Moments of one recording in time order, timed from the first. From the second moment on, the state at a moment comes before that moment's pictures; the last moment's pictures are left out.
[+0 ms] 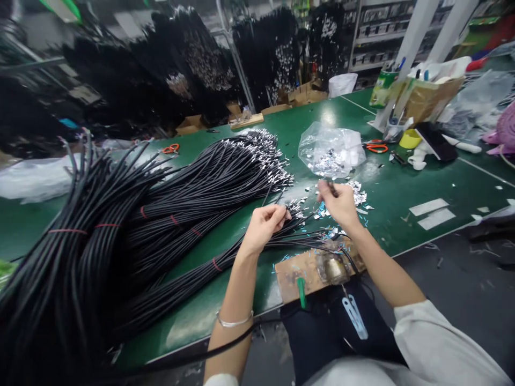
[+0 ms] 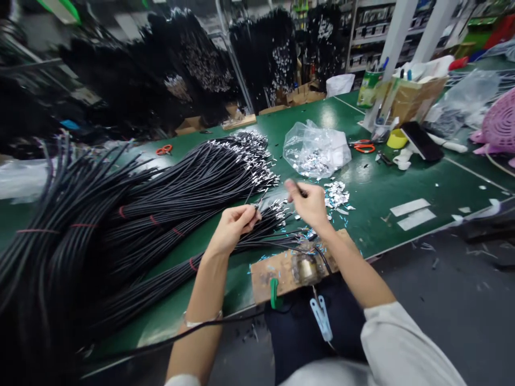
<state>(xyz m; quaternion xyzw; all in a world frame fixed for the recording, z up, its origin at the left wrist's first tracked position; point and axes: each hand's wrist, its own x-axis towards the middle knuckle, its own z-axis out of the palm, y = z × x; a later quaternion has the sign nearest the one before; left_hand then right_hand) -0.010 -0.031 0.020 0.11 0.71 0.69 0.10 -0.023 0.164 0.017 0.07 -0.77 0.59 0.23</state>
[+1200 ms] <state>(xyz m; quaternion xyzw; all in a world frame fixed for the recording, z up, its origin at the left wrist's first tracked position) -0.004 -0.026 0.018 0.13 0.80 0.59 -0.05 -0.012 0.149 0.015 0.23 -0.80 0.52 0.22</state>
